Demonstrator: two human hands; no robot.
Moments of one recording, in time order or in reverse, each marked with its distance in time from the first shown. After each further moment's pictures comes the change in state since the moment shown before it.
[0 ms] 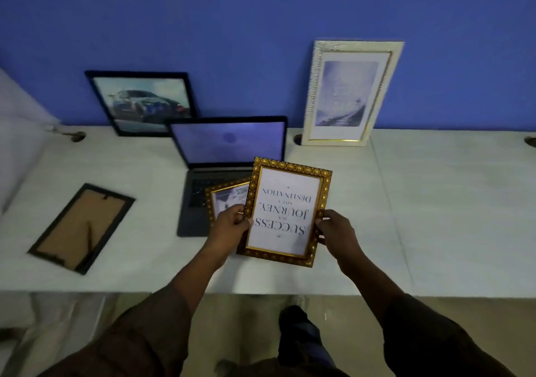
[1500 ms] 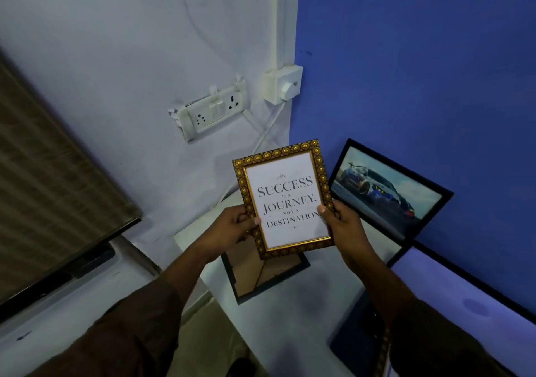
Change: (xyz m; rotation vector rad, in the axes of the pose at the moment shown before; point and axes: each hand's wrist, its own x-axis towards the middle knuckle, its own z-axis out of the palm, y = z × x) left_hand -0.029 -0.046 -0.442 -0.228 0.490 0.049; right_hand 0.016 -0.289 0.448 -0.106 -0.800 -0.524
